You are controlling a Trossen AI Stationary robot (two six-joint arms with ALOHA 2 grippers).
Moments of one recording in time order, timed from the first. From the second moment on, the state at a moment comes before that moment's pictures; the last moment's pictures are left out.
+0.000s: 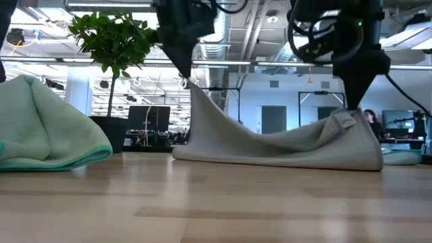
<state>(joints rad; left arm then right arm) -0.03 1.77 1.58 -1.11 -0.57 -0.57 0.27 1.67 1.20 -1.36 0.36 0.77</state>
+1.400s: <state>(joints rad) 0.15 1.88 1.65 -0.91 -0.47 -0.47 0.02 1.60 1.12 -1.37 0.34 0.77</state>
